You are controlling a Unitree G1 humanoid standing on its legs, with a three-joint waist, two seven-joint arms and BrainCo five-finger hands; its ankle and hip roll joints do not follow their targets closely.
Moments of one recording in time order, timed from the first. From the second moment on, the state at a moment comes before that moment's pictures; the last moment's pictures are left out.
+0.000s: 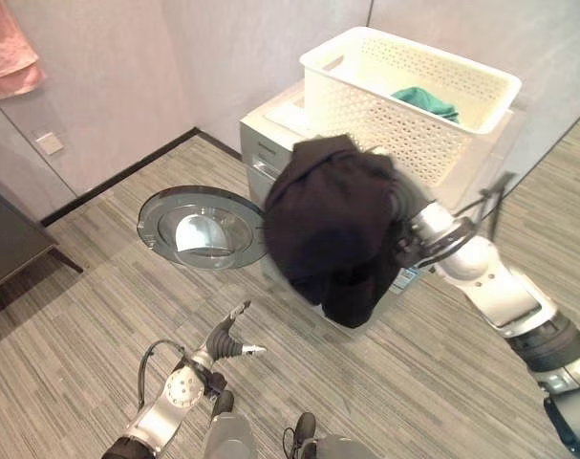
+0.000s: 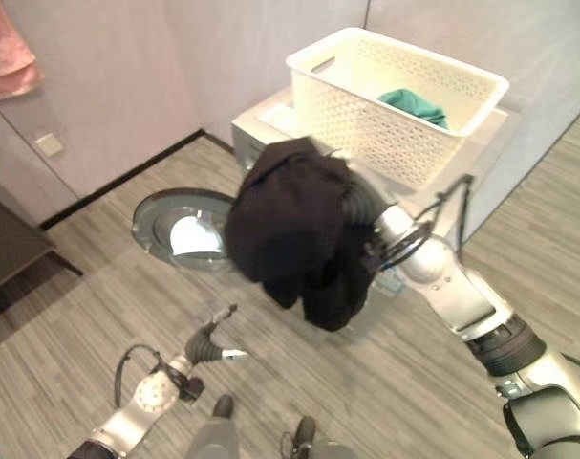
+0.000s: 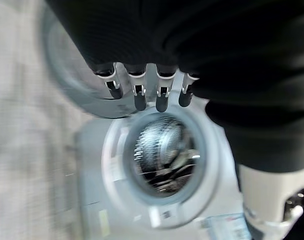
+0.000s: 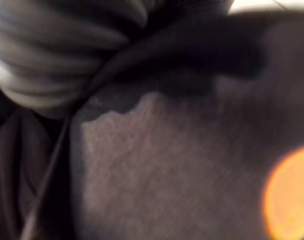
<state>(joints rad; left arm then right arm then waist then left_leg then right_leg) -0.05 0.47 -0.40 0.29 0.04 -0.18 0.05 -0.63 -0.81 0.48 -0.17 0.07 -0.16 -0.02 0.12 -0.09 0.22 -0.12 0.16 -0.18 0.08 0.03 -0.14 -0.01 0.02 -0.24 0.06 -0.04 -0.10</state>
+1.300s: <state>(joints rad) -0.63 0.54 -0.96 0.18 0.09 -0.25 -0.07 -0.64 -0.68 0.61 -0.18 0.17 -0.13 0.00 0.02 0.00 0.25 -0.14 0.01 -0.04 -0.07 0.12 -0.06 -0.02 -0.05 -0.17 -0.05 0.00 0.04</state>
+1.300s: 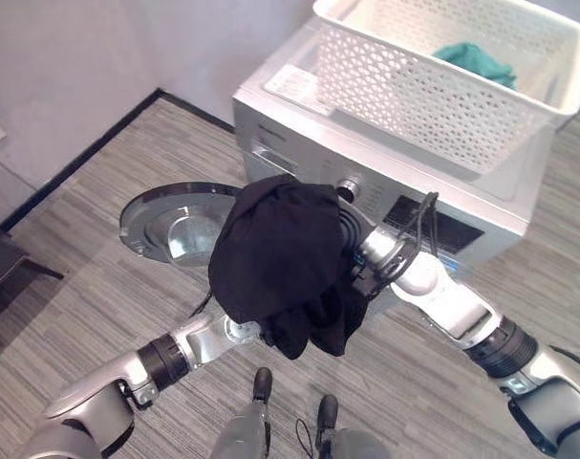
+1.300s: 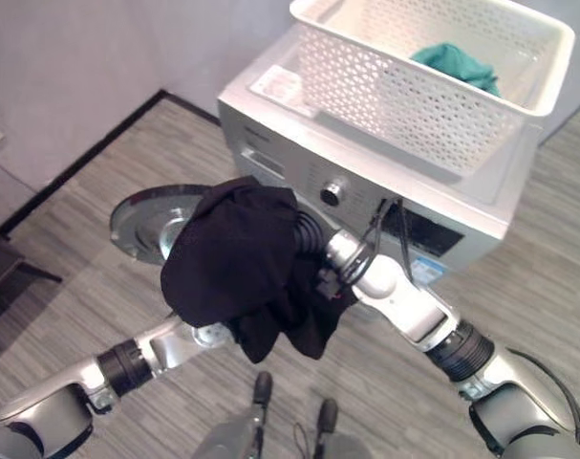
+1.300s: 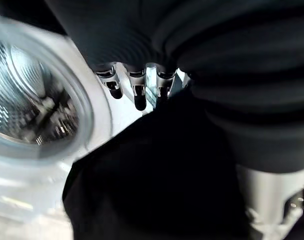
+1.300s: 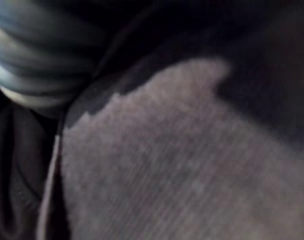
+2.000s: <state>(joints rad) -0.60 0.31 -0.87 0.25 -0.20 -0.21 -0.04 -0.45 -0.79 0.42 -0.30 0.10 -0.12 -0.01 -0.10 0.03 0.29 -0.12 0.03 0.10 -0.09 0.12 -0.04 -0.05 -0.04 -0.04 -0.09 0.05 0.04</state>
